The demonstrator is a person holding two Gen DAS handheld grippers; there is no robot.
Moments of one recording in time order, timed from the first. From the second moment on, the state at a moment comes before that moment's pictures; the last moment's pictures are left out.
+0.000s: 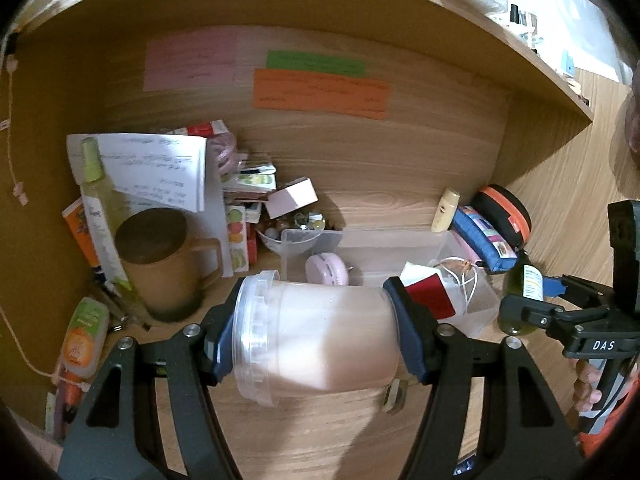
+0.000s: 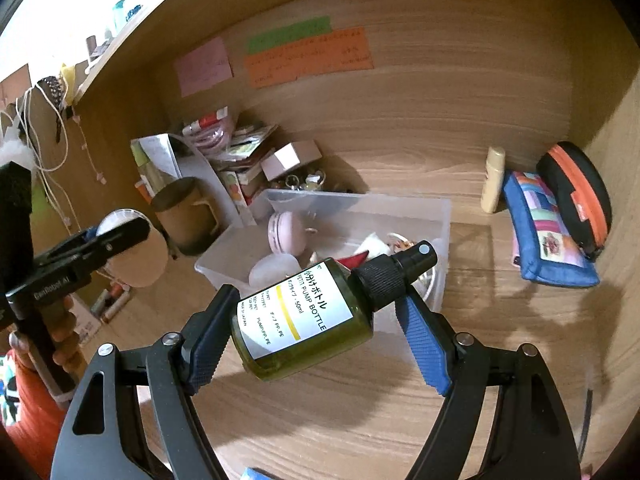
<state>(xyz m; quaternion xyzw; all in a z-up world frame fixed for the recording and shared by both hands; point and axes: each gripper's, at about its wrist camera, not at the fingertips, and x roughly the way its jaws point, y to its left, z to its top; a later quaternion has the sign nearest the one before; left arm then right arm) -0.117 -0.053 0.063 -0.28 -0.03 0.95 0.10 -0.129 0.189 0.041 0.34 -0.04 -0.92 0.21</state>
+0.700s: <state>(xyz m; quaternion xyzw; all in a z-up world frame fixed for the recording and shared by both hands) -0.187 -0.018 0.038 -0.33 -0.02 0.93 0.14 -0.204 0.175 0.008 0.38 -0.03 -0.90 0.21</state>
